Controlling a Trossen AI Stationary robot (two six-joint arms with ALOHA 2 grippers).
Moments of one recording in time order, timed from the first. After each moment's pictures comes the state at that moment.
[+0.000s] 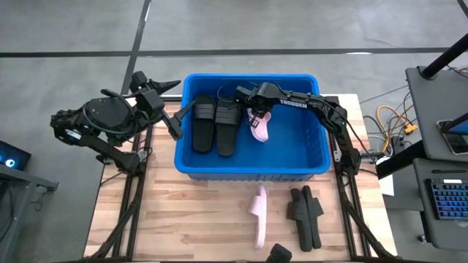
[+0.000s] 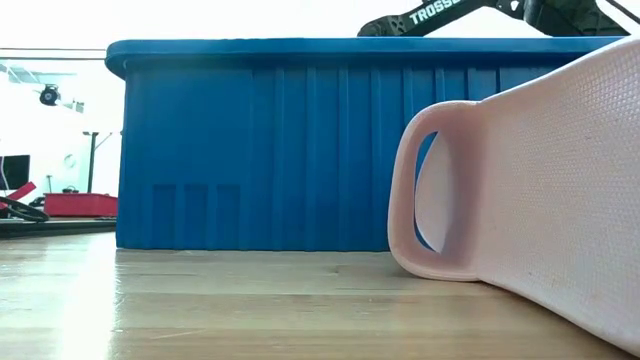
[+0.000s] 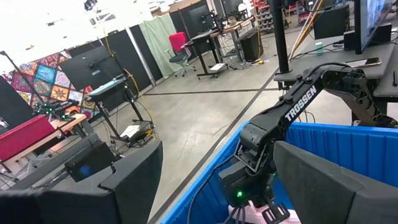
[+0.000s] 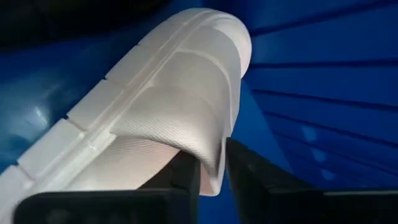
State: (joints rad) left arm -0.30 1.23 1.83 -0.72 -1.01 0.17; right arm -0.43 2.13 1.87 -1.19 0.43 0.13
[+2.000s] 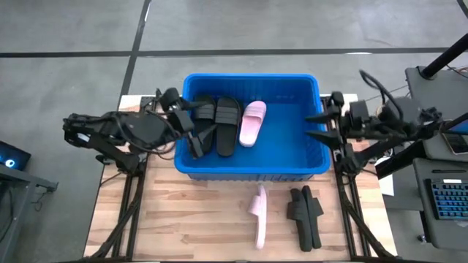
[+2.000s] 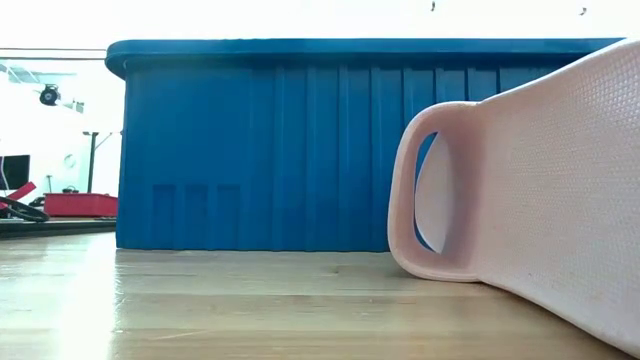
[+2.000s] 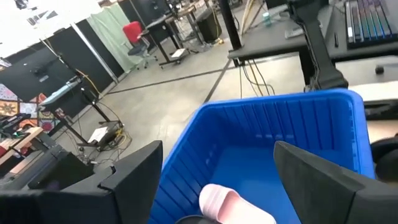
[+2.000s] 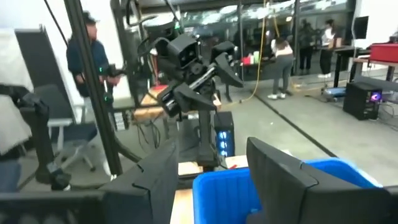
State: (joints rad) left arm -0.30 1.35 1.83 -0.75 -0.84 0.16; right arm 0.36 0.97 1.45 -0.45 0.38 0.09
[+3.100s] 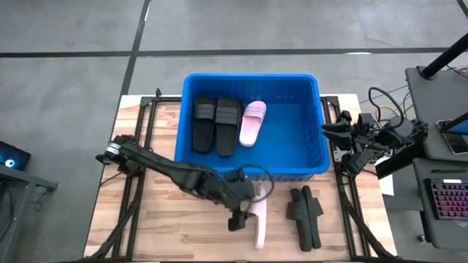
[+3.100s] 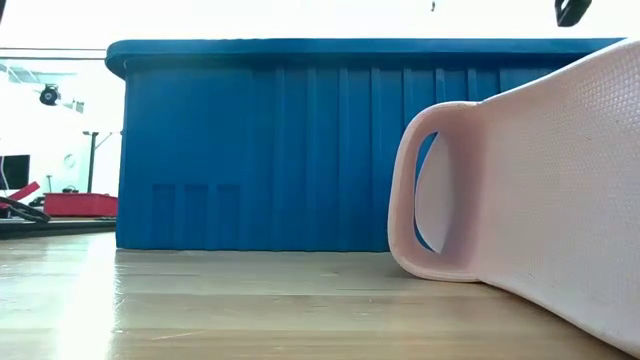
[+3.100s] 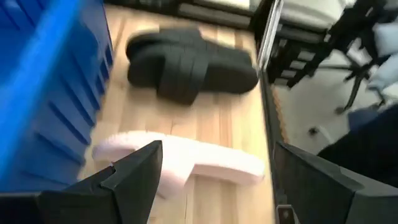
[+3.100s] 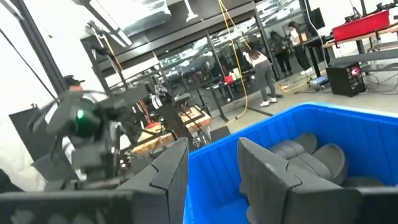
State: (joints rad) left arm -0.40 1.84 1.83 -0.67 -0.15 -0.47; right arm 0.42 0.25 0.63 -0.18 0.57 0.29
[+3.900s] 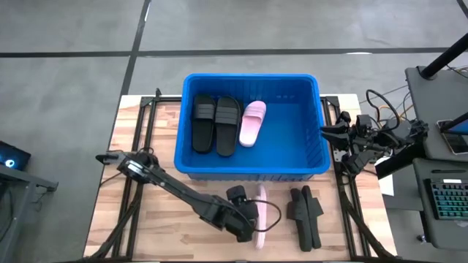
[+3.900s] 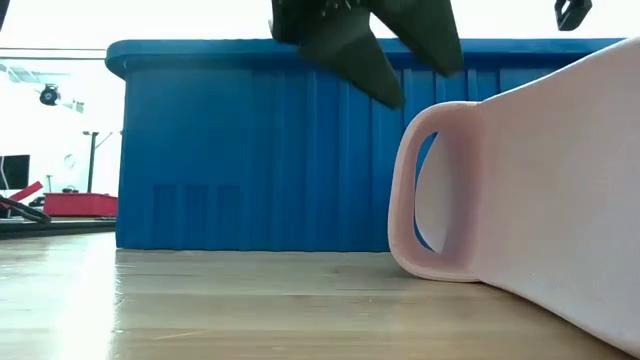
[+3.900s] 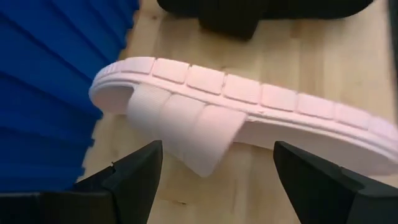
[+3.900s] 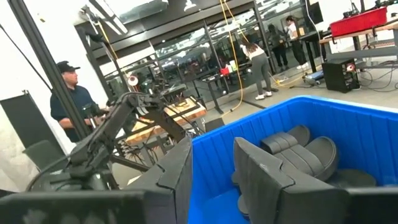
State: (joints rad) left arm -0.50 2.12 1.83 -0.69 -0.45 -0.54; right arm 0.42 0.25 0.63 -0.23 0.57 0.28
